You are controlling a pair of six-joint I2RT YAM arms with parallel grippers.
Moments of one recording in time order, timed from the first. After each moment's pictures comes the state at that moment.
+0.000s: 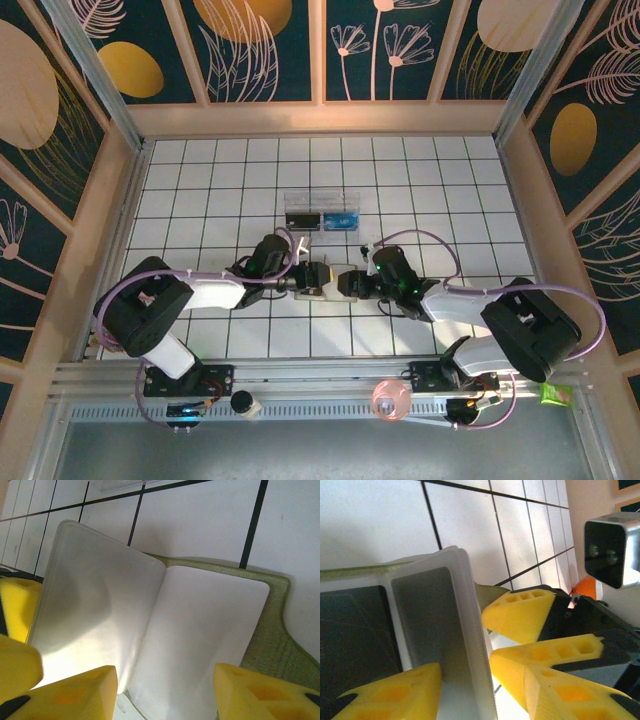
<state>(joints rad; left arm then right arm) -0.75 1.60 0.56 0.46 0.49 -0.90 0.72 1.35 0.37 0.29 -0.24 0.68</state>
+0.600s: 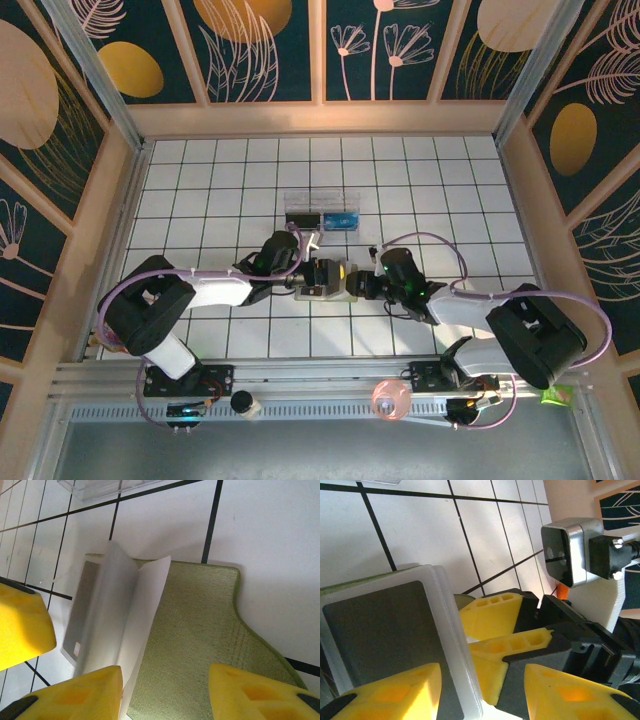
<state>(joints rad) -0.79 1.62 0.63 0.44 0.48 -0.89 0.68 1.31 0.32 0.29 -0.25 0.68</state>
